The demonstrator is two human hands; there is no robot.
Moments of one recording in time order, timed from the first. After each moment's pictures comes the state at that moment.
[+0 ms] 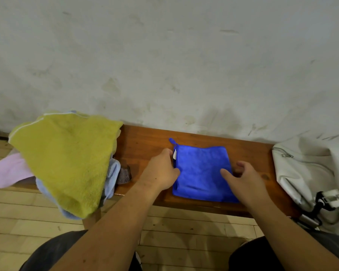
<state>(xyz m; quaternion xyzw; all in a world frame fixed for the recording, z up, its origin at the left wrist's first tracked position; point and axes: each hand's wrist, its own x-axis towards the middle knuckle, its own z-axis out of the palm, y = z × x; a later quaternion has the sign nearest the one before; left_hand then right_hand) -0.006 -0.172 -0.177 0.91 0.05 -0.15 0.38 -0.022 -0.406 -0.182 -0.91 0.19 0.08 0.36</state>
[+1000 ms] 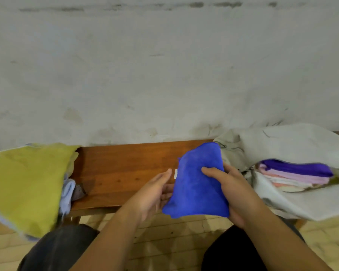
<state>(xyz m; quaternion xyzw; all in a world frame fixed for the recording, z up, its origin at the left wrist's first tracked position) -0.073 -0.305 -0.151 0.59 0.14 -0.29 0.74 -0.118 -0.488 -0.083 -0.59 0.19 0.09 0.78</state>
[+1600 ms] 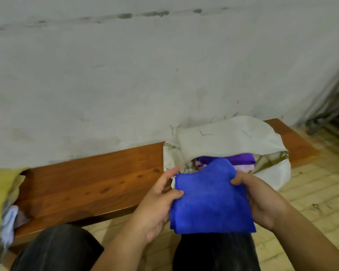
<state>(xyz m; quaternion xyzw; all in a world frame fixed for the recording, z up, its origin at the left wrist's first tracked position) -0.130 -0.460 -0.089 0.58 0.07 -0.32 0.75 -0.179 -0.683 -0.071 -0.52 0.30 0.08 0.79</state>
